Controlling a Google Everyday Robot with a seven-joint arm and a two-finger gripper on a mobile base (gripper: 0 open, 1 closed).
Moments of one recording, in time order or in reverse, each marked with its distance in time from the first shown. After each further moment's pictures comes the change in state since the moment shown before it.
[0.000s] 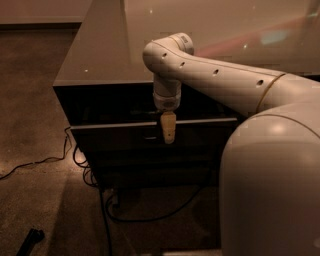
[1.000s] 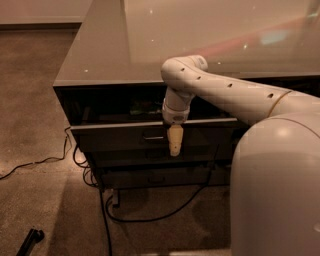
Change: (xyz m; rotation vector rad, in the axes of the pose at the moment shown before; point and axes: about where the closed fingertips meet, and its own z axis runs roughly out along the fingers) arm 0.012 0.018 0.052 -0.076 -0.137 -0.024
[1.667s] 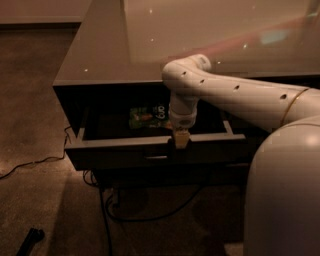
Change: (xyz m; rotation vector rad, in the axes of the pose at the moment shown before) arm 0.027 0.035 -0.013 -0.014 0.119 0.033
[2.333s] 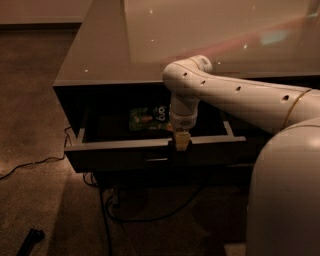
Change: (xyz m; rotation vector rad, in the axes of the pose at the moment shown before) arm 0.001 0.004 0.001 0.000 0.000 0.000
